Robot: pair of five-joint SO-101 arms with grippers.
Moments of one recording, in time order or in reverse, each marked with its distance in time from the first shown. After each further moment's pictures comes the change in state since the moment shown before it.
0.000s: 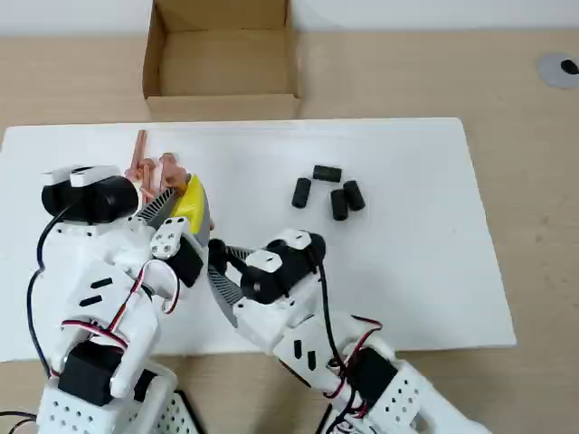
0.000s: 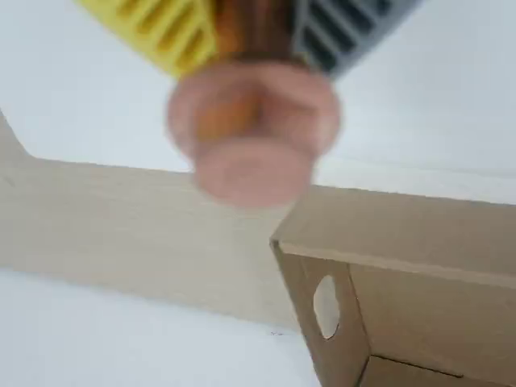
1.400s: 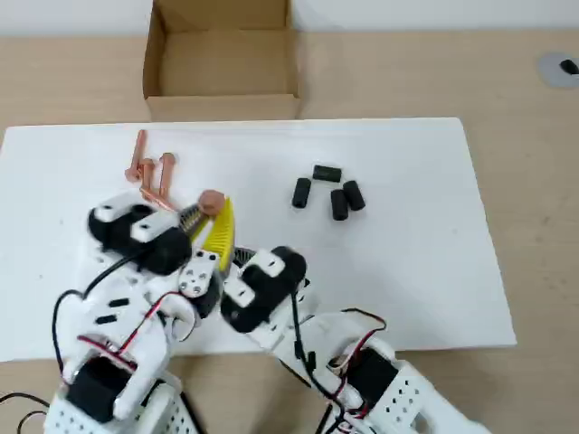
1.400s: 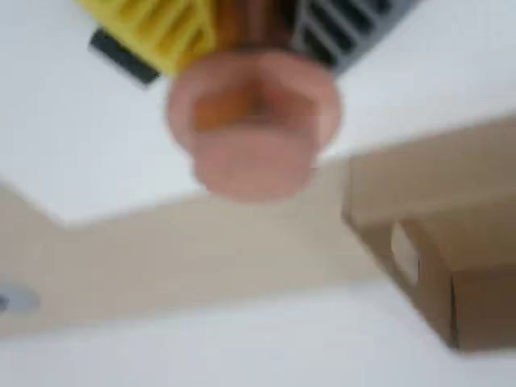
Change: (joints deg) left arm 9.4 -12.7 7.7 -1.7 -17.9; right arm 0.0 -0.4 0.0 -0.1 18.4
